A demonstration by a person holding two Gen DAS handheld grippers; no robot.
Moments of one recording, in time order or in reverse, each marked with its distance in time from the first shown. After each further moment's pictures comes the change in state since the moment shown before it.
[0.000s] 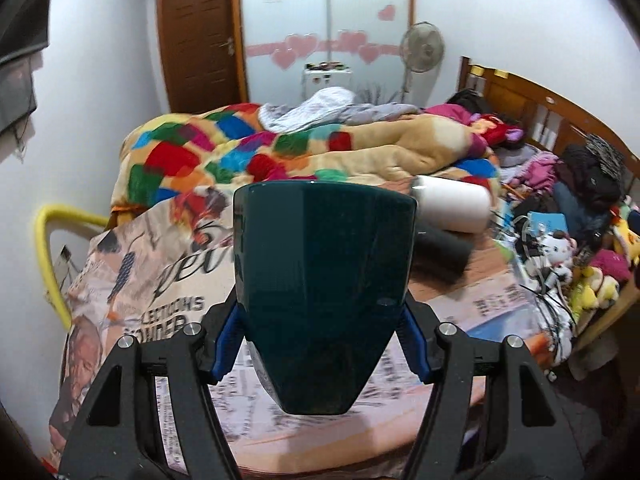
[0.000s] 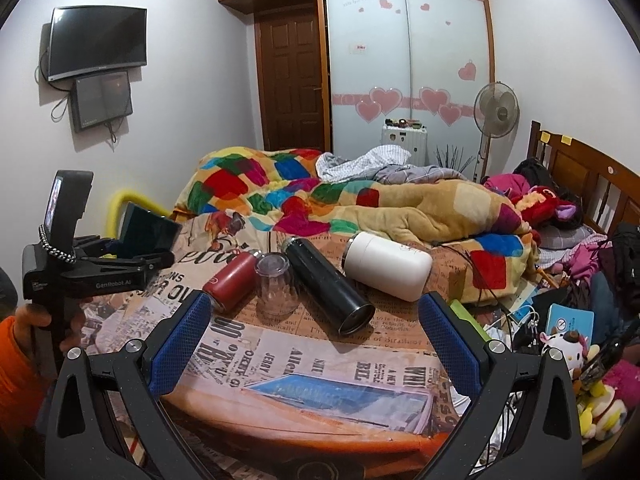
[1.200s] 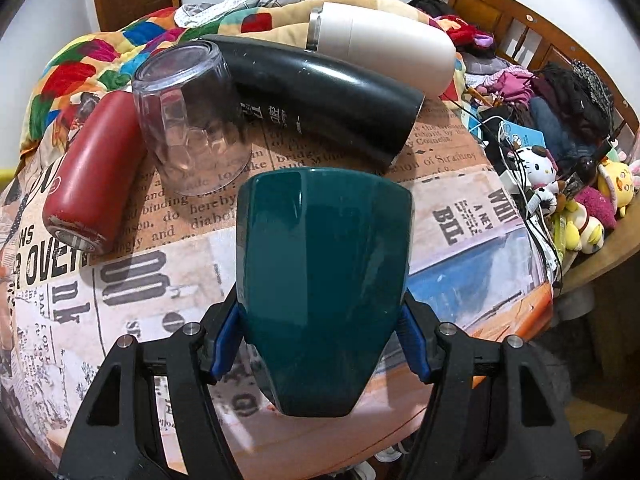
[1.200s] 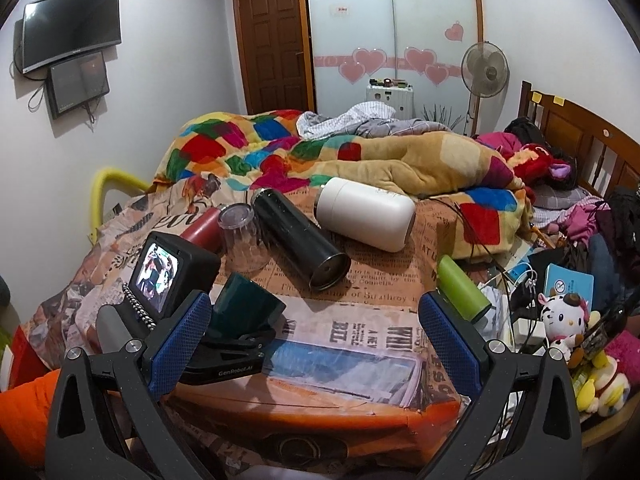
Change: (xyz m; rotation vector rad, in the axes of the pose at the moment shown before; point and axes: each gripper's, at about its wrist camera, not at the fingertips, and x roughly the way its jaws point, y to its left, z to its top) left arm 0.149 -0.109 -0.072 0.022 0.333 -0.163; right arm 0.031 -0.032 -0.035 0.051 0.149 -0.014
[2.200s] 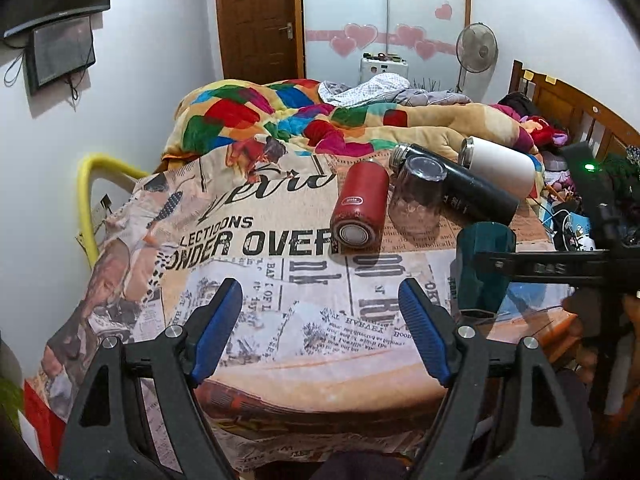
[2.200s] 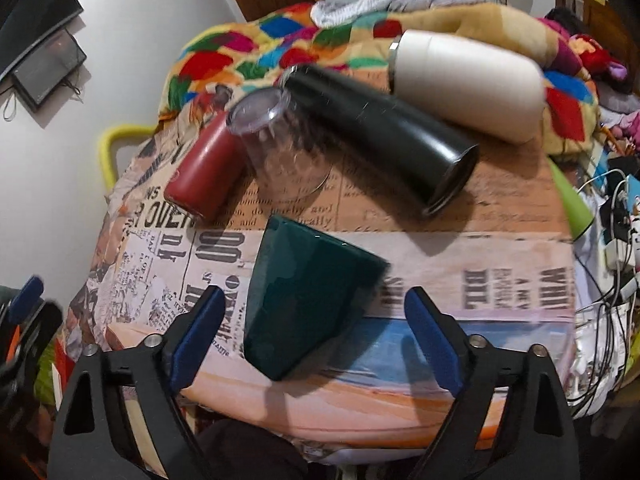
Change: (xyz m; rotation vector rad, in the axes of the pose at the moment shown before) left arm -0.162 0.100 -0.083 -0.202 -0.327 0.316; right arm 0.138 0.044 -0.017 0.166 0.395 0.162
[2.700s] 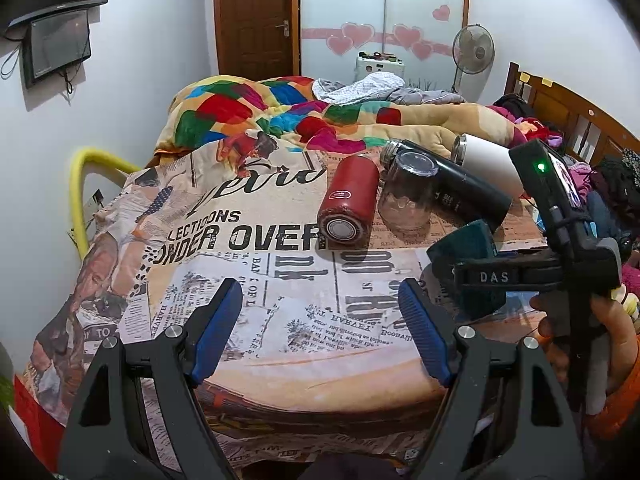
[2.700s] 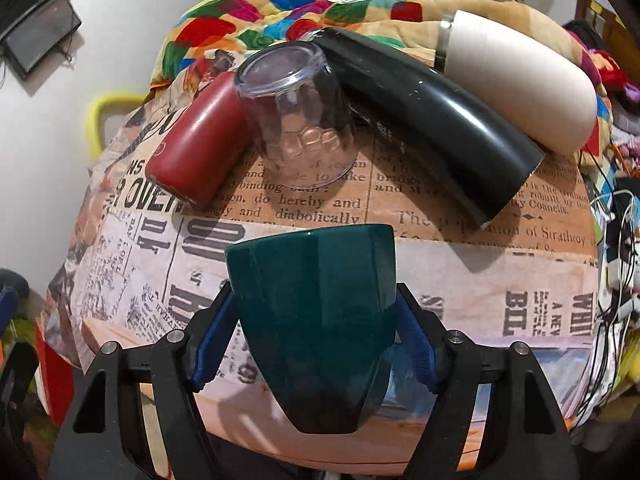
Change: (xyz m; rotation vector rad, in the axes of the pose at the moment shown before) left arm 0.004 -0.007 -0.003 -0.013 0.005 -0.029; right arm 0.026 0.016 0.008 -0.091 0.066 -0.053
